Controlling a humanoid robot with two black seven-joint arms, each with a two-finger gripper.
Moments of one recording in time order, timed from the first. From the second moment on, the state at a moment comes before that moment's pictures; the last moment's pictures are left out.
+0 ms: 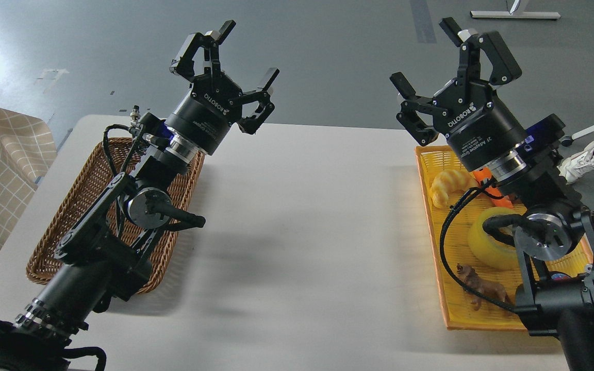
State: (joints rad) left arm -0.47 0.12 -1.20 -1.25 0.49 -0.42 -0.22; right arm 0.34 0.00 1.45 1.54 -0.79 0.44 -0.09
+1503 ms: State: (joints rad) left arm -0.45 0.11 -1.20 -1.24 0.49 -0.42 -0.22; right arm 0.35 0.00 1.45 1.54 -0.79 0.44 -0.09
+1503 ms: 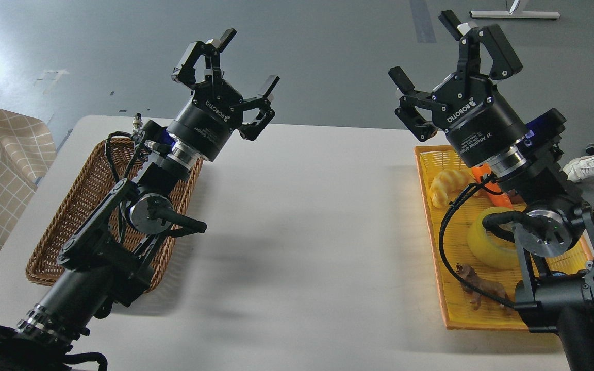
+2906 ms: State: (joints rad) left arm -0.45 0.10 -1.20 -1.24 0.49 -0.42 -0.22; right arm 0.34 -0.01 1.45 1.54 -0.86 0.44 -0.09
